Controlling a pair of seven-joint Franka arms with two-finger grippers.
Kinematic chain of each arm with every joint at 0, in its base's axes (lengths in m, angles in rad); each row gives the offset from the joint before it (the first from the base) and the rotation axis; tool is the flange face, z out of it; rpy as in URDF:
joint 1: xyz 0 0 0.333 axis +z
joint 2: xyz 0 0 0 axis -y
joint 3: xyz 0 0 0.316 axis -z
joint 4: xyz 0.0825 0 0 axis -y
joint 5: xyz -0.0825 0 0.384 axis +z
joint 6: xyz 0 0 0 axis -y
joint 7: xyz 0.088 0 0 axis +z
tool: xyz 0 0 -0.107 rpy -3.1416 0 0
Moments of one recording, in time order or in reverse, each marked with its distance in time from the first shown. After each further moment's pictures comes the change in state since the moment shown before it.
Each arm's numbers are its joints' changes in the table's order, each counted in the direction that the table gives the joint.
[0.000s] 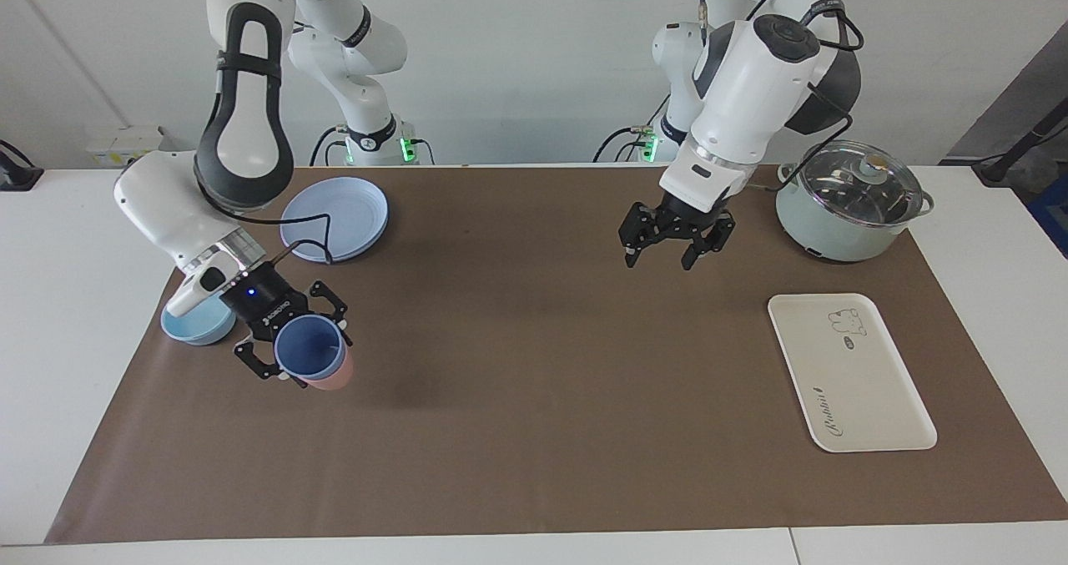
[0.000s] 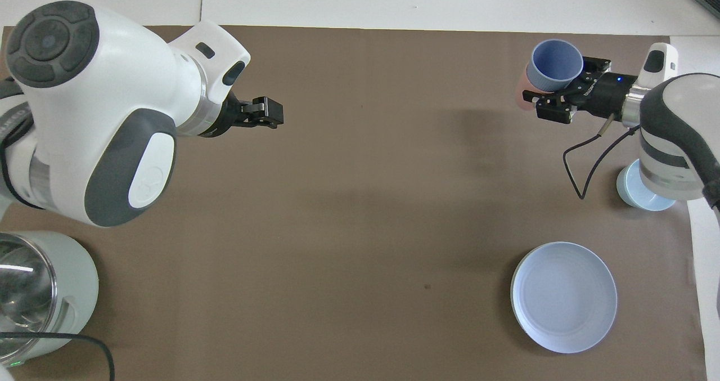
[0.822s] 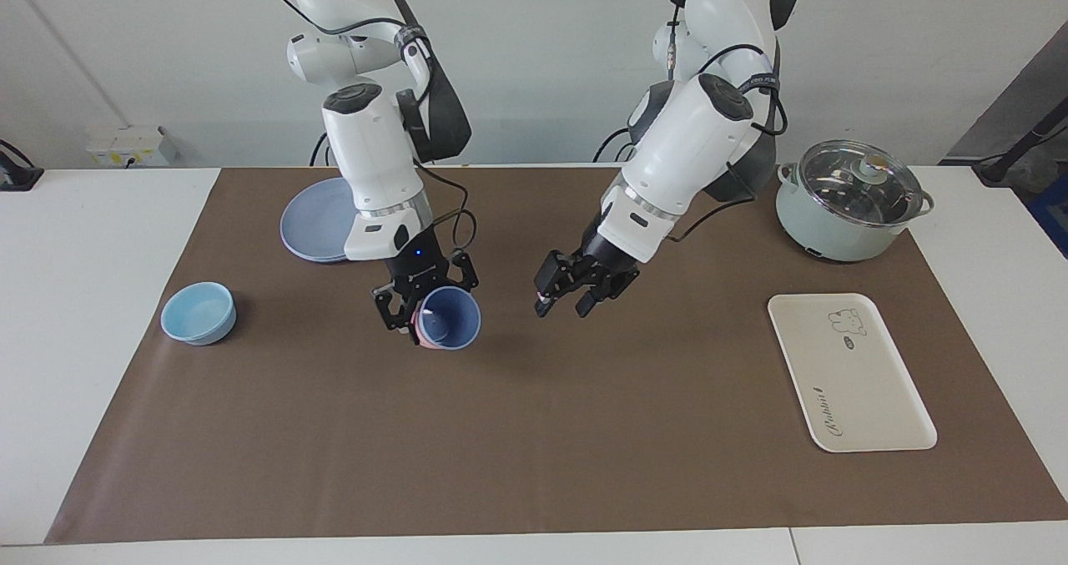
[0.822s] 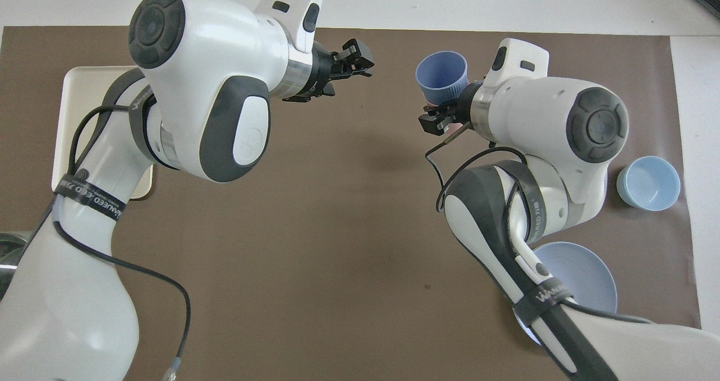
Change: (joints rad) left arm -0.114 -0.188 0.006 0.135 -0.098 0.236 0.283; right arm 0.296 0.027 -0.001 -0.004 -0.768 0.057 -0.858
